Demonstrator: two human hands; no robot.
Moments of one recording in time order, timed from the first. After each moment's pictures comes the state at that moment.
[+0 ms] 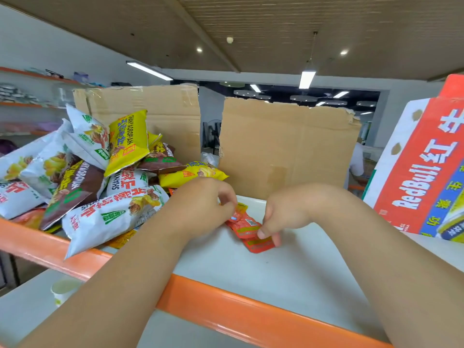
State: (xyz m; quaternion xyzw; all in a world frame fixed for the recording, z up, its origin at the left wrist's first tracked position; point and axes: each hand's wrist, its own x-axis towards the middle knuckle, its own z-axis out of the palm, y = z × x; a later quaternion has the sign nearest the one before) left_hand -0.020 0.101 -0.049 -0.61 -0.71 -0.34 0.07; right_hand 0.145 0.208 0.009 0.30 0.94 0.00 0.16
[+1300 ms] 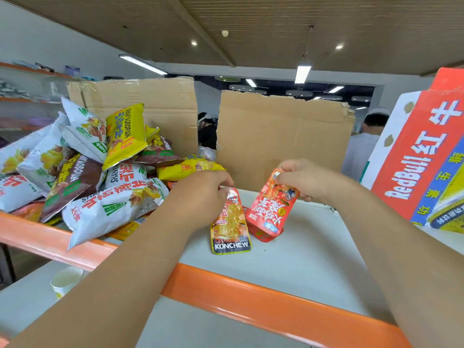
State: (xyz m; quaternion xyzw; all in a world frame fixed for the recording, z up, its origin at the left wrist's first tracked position) left_hand -0.018 0.104 -0.053 -0.58 -0.74 -0.32 0.11; right_hand 0.168 0.255 0.001 0.35 0.88 -0.26 -0.19
